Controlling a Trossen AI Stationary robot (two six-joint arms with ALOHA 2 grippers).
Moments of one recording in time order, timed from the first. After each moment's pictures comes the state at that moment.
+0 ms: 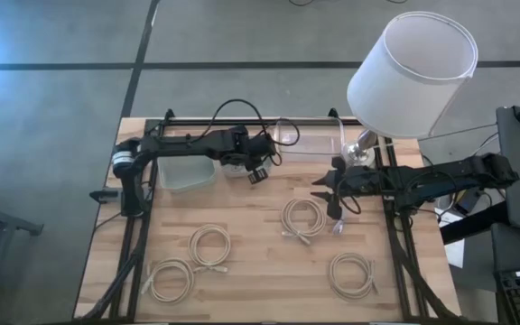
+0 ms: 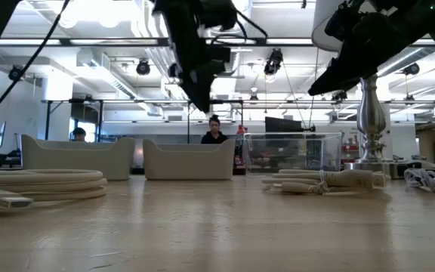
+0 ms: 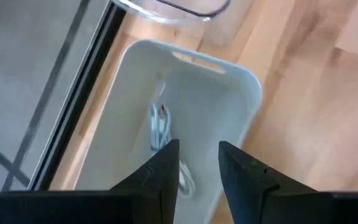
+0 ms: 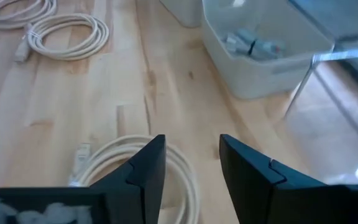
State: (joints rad) left arm 0.18 1.82 1.64 -0.95 -0.40 -0.15; right arm 0.03 0.96 0.53 -0.16 0.18 0.16
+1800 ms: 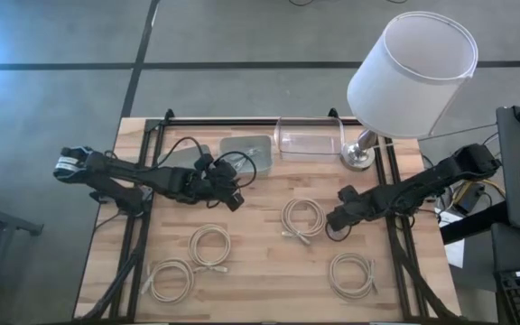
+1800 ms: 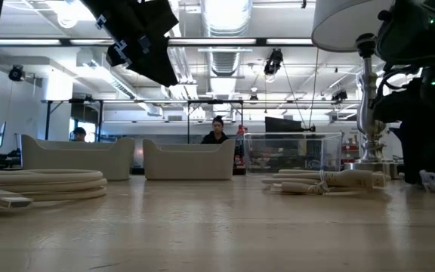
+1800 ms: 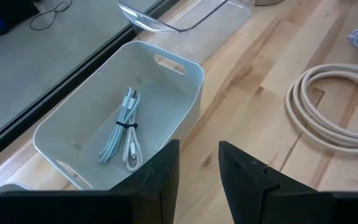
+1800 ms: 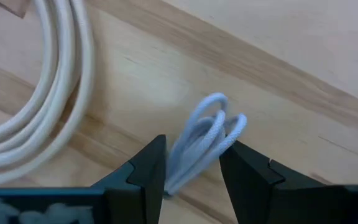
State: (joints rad) left arm -0.12 1.34 1.01 -0.49 -0.64 -0.52; right arm 0.29 1.24 0.48 -0.62 0.21 1.41
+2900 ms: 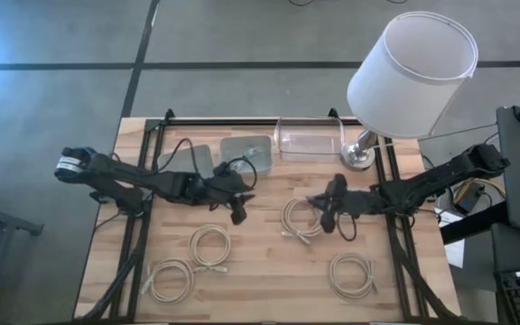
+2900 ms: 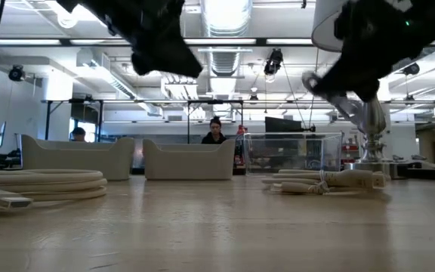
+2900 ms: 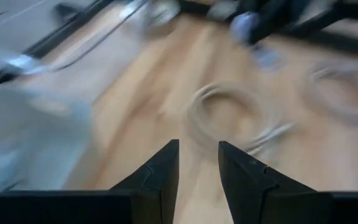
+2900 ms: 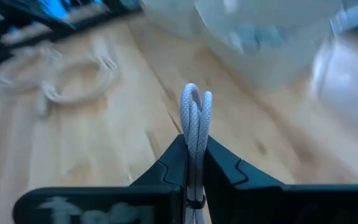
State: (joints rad) left arm -0.13 1.35 0.88 -0.03 -0.33 -0.31; right arm 0.28 1.07 0.49 0.04 0.47 0.53
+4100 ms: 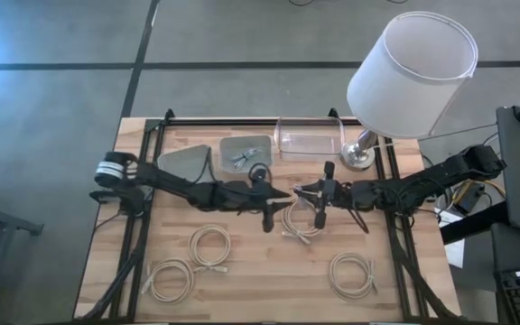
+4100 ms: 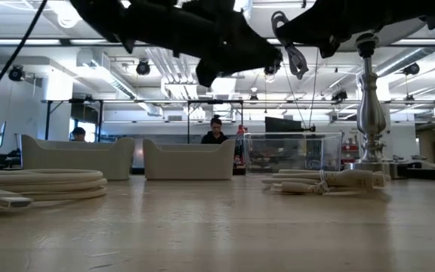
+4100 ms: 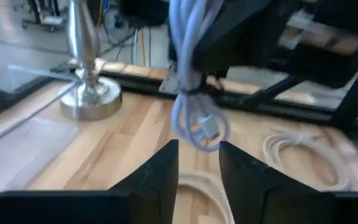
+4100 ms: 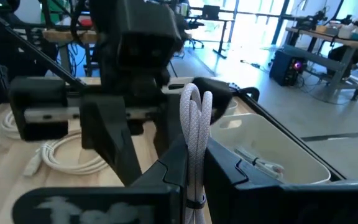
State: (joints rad) left arm -0.10 1.73 1.00 0.57 -0.22 -0.17; right arm 0.24 1.15 0.53 0.45 0.47 0.03
